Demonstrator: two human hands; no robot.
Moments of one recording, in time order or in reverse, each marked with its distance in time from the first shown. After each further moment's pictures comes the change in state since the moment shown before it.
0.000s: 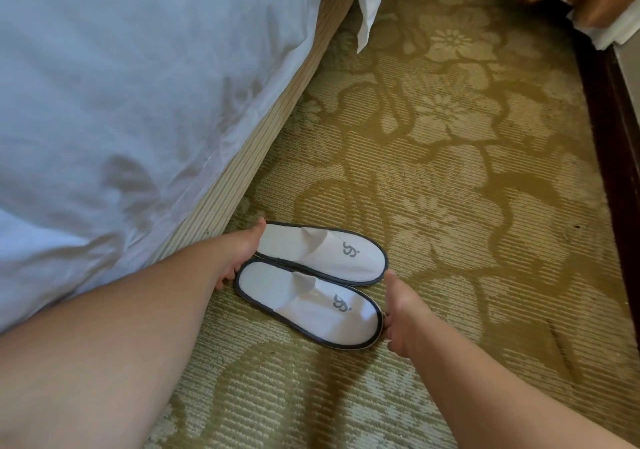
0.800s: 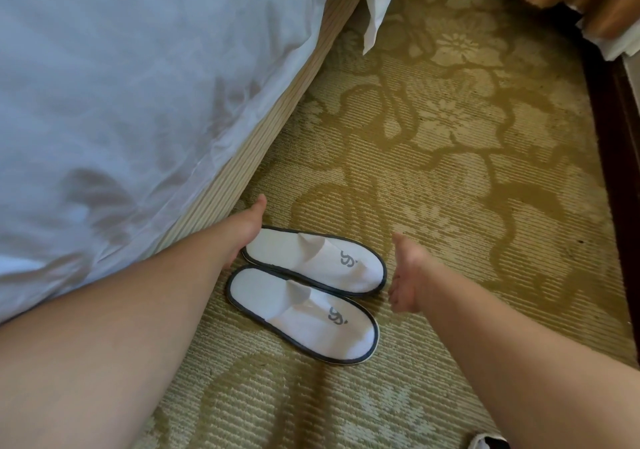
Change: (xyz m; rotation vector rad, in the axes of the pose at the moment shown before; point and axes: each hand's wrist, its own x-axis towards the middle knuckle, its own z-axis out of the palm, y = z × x) left_hand 0.017 0.036 -0.004 -0.187 0.094 0.124; right_hand 0.036 -0.071 -0.003 0.025 -0.040 0.032
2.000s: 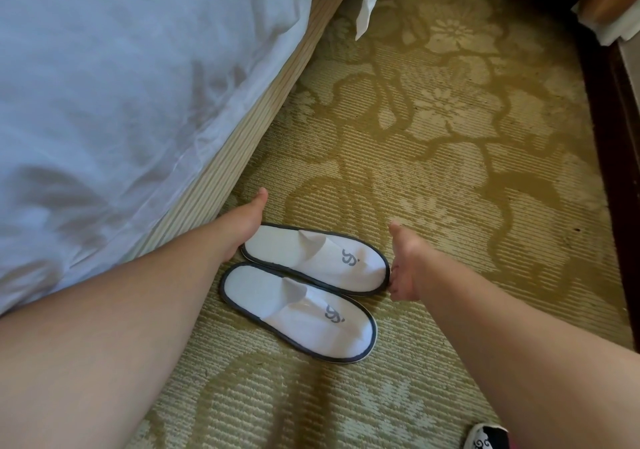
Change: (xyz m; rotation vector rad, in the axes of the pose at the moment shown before) left_hand 0.023 -0.004 0.006 -0.016 -0.006 0.067; right_hand 0.031 -0.007 -0.001 -0.009 0.004 -0.001
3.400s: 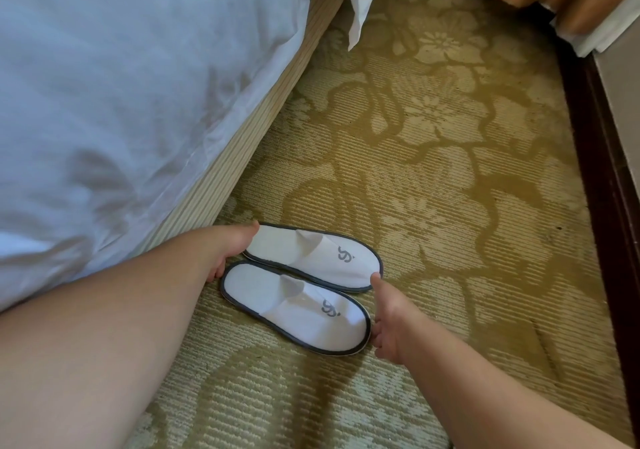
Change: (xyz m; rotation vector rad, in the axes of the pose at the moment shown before) left_hand -0.051 -0.010 -0.006 0.308 -0.083 -0.255; right_hand -0.066 0.079 0.003 -0.036 -0.046 0.037
